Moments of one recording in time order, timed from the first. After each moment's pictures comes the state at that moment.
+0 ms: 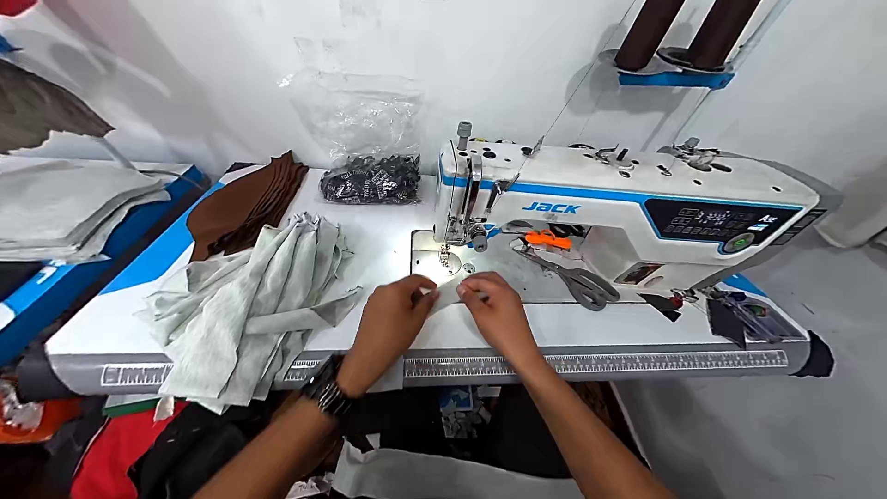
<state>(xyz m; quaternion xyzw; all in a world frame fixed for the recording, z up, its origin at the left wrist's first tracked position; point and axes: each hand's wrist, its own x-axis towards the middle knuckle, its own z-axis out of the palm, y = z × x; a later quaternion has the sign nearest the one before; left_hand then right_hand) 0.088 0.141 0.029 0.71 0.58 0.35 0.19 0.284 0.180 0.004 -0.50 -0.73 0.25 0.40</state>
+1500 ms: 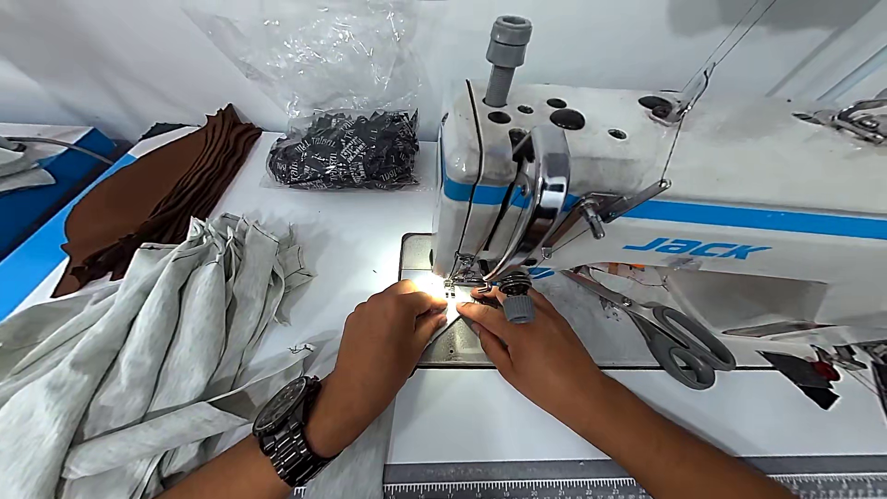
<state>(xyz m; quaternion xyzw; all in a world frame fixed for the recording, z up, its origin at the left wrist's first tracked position) 0.091 0.235 -0.012 0.73 0.62 0.27 0.11 0.307 0.265 -0.028 -0.39 -0.89 0.00 0.24</state>
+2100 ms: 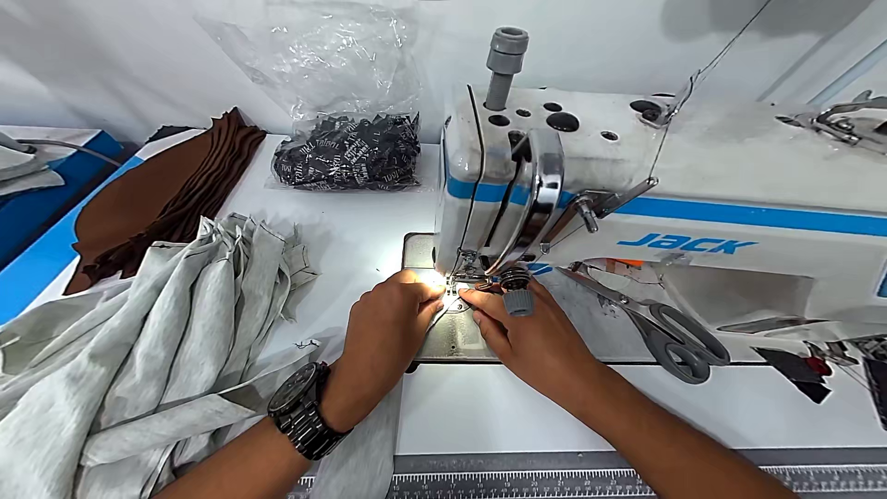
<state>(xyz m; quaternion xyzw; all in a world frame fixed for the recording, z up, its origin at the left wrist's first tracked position) 0.092 0.241 -0.007 0.72 0.64 0.25 0.10 0.306 0.272 -0.028 -0.42 -0.88 0.02 0.23</state>
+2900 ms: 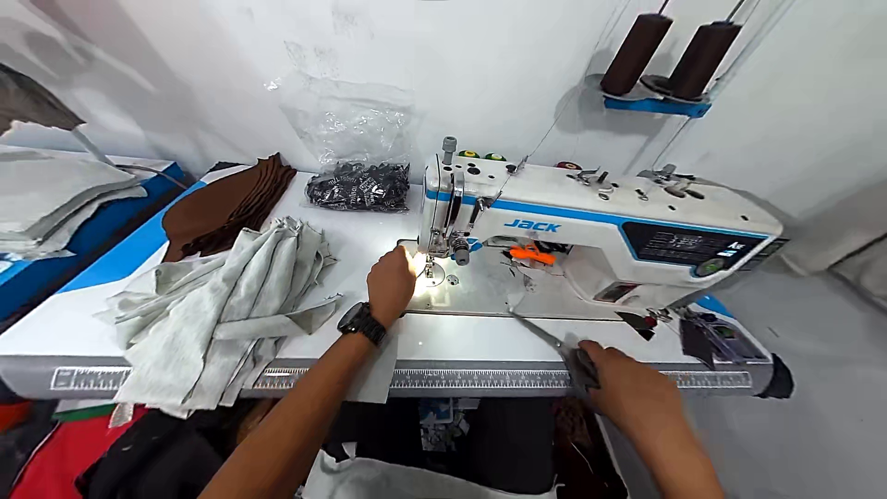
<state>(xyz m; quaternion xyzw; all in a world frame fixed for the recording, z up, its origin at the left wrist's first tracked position) 0.112 0.237 0.015 0.61 0.72 0.28 0.18 0.454 0.123 0.035 -0.73 -0.68 0.02 -0.07</state>
